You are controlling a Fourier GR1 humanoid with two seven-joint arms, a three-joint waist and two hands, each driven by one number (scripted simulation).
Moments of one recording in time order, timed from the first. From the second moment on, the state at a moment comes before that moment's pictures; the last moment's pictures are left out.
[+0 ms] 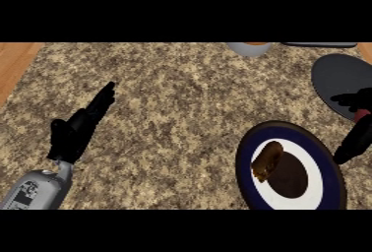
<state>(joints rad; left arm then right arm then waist) -0.23 0.42 -0.28 -1.54 0.18 0.10 0.16 -0.57 -0.98 0.47 -1.41 -0.44 0.37 1.15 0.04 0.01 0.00</state>
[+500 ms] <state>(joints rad) -0.19 0.40 -0.27 -1.55 0.15 0.11 0.15 -0.66 -0.95 0.61 -1.36 -0.46 0.37 1.17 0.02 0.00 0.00</state>
